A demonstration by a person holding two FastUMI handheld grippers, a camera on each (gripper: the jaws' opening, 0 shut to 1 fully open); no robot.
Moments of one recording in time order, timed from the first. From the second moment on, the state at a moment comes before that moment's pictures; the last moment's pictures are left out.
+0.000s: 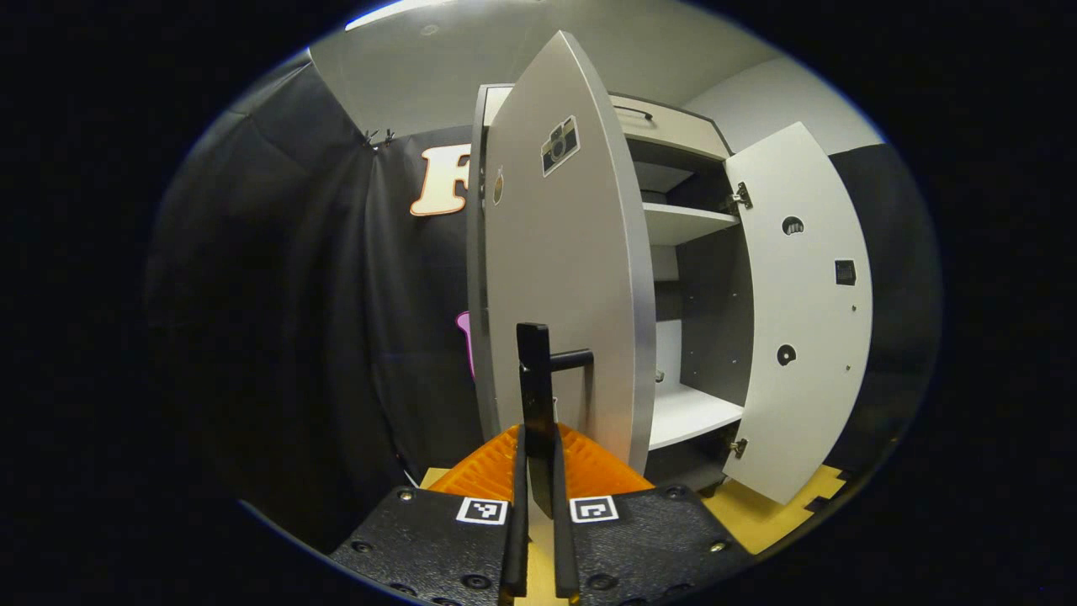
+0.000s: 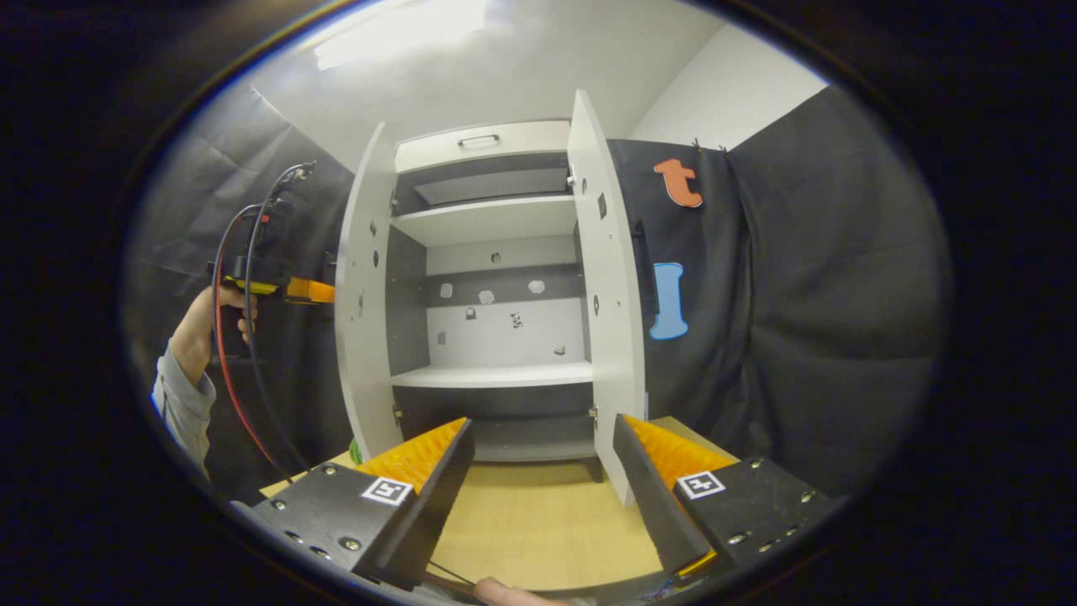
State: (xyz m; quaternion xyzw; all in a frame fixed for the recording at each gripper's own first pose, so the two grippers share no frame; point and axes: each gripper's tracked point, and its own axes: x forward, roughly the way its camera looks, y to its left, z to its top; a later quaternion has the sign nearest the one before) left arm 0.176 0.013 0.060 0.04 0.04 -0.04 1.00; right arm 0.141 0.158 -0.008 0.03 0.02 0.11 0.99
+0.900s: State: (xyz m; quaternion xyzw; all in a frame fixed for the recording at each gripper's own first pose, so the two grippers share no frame) left arm 0.180 0.038 0.063 0.02 0.02 -0.05 1.00; right arm 0.141 0.166 -0.014 0.03 0.03 0.12 0.99
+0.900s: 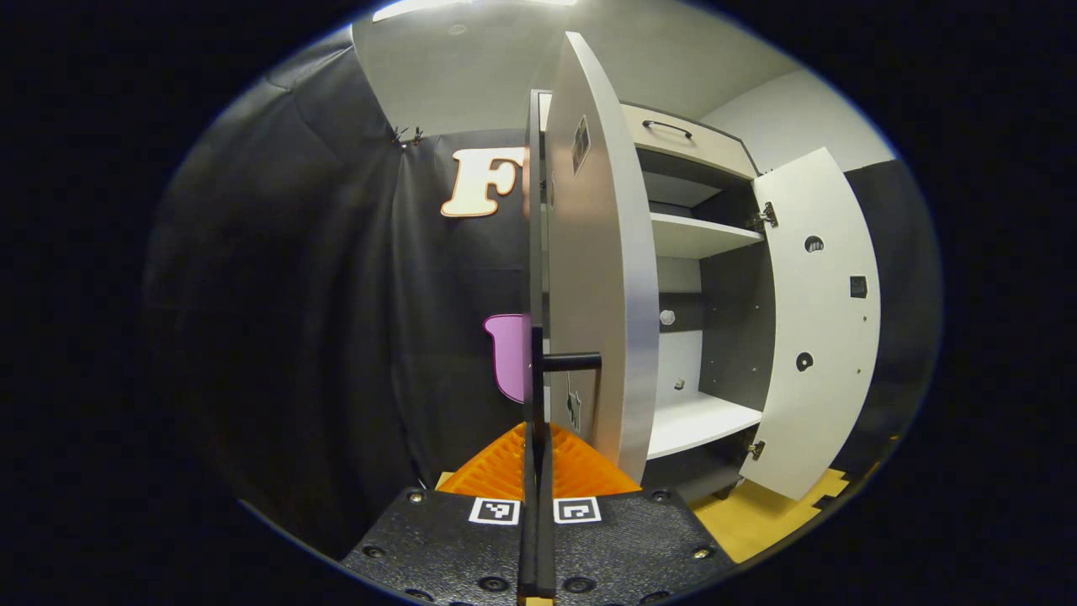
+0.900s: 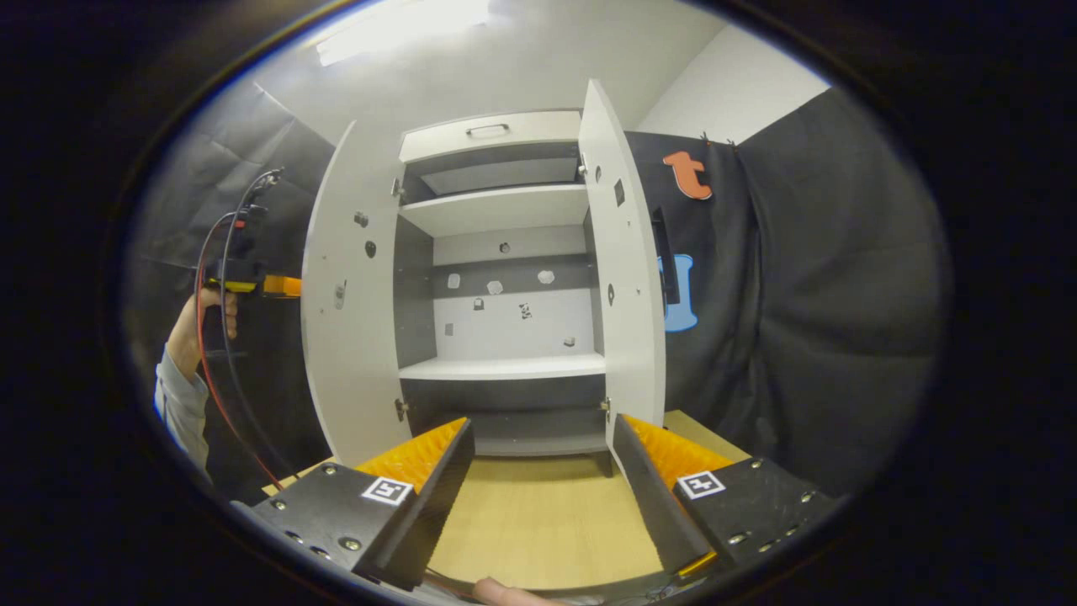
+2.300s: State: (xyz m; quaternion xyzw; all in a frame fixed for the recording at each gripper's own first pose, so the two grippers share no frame) left arm 0.126 0.023 0.075 0.02 -0.02 0.01 1.00; right arm 0.146 0.170 -0.003 0.03 0.02 0.12 0.99
